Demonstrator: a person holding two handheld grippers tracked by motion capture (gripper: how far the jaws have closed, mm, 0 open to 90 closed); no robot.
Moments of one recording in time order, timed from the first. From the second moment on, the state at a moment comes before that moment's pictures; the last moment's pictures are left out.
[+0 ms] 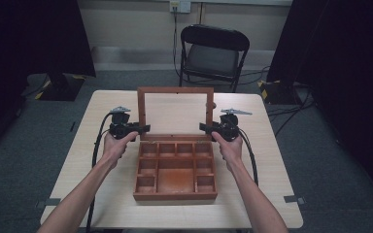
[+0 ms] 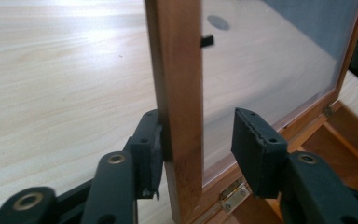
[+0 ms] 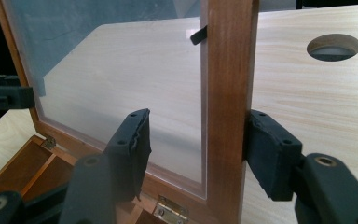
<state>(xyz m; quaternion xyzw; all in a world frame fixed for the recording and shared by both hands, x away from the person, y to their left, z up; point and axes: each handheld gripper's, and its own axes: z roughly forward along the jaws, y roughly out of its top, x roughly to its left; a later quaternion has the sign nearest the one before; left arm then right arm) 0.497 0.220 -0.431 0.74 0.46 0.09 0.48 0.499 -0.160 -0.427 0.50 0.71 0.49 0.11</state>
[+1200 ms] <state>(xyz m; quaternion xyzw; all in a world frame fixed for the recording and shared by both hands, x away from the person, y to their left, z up) 0.472 0.225 -0.414 0.75 0.42 0.09 0.50 0.476 -0.168 -0.418 0.48 0.71 0.51 0.09</state>
